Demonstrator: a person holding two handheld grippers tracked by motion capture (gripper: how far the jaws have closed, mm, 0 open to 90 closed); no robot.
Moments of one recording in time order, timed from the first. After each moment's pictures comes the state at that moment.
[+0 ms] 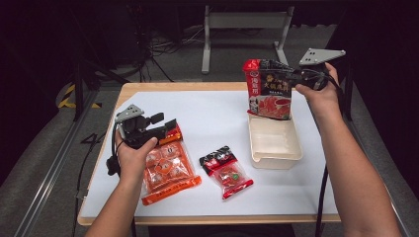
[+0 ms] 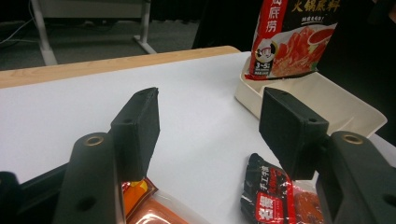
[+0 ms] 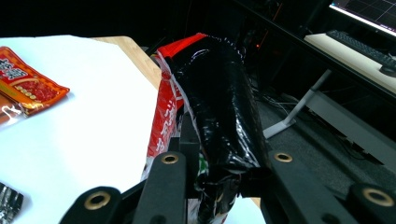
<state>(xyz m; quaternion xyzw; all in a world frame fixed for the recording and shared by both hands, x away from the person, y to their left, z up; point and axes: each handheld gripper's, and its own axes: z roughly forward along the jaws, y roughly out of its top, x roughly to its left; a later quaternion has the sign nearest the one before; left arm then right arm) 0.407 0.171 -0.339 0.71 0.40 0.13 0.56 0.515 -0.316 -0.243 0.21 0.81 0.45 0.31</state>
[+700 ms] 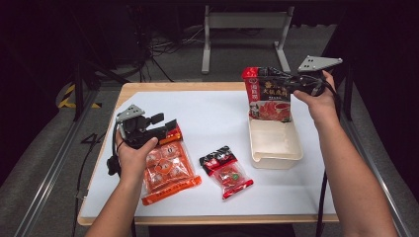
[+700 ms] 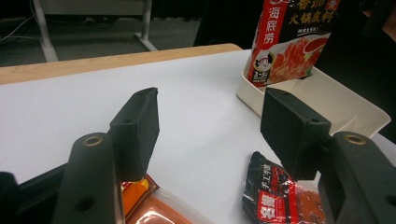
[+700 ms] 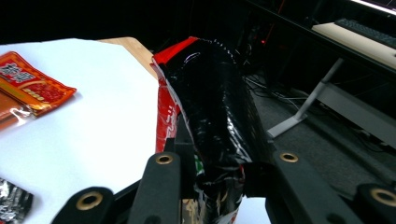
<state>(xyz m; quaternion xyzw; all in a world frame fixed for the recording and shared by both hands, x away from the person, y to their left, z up) 0.409 0.170 -0.341 0.71 0.41 0.13 0.56 0.515 -0.319 -0.266 0.23 0.81 0.46 0.28</state>
